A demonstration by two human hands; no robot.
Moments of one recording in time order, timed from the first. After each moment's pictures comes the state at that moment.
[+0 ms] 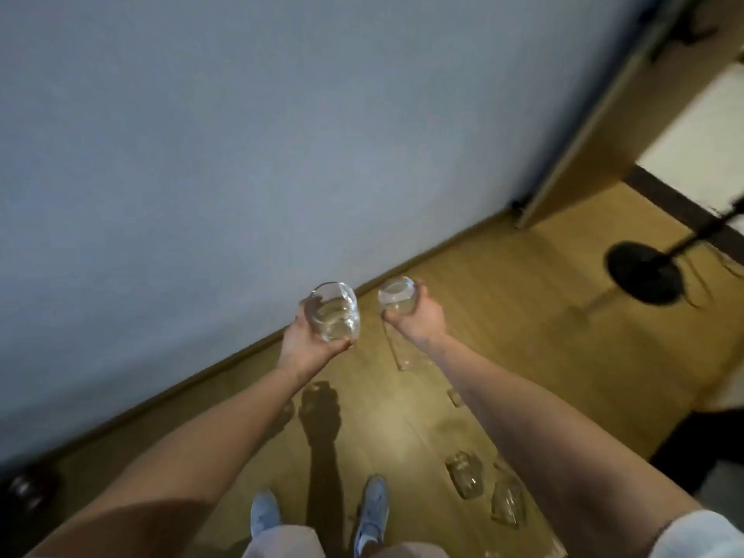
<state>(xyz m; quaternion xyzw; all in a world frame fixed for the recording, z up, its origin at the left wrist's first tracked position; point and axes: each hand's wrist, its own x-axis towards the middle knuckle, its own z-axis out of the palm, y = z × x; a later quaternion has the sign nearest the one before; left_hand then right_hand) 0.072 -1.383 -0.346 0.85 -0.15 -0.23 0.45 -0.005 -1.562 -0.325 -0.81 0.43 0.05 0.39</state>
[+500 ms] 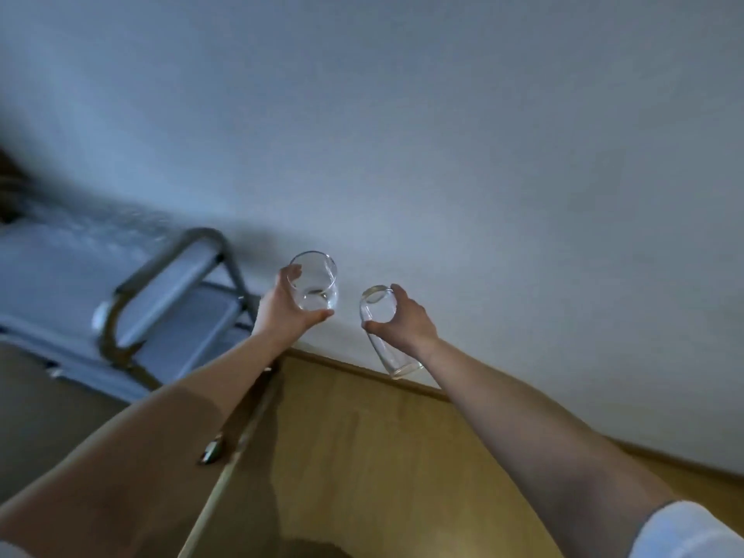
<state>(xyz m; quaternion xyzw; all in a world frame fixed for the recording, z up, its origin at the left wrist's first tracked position) 0.097 -0.908 -0.233 0.89 0.16 0.09 0.42 0.143 -1.113 -0.232 -0.93 -0.07 0.16 0.33</state>
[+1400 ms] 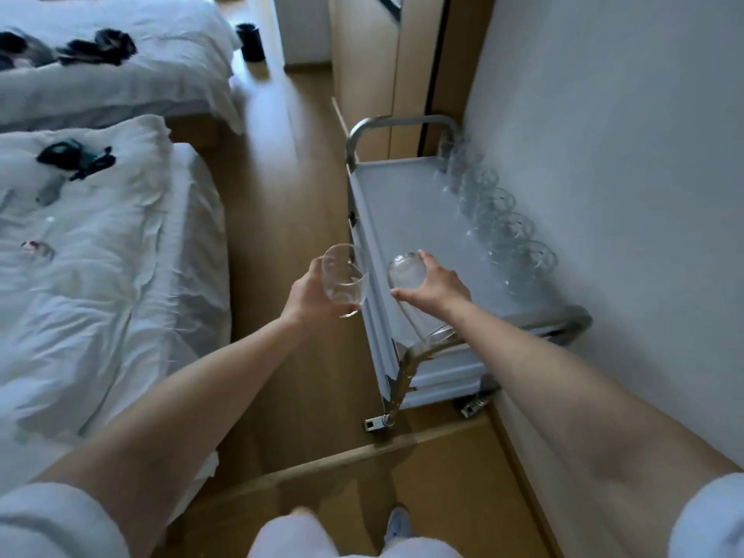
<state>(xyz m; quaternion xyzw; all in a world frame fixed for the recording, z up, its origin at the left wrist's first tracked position) -0.079 -0.469 -0.260 0.71 0.55 0.22 0.38 0.130 -0.510 -0.249 -0.80 -0.53 0.25 0.14</state>
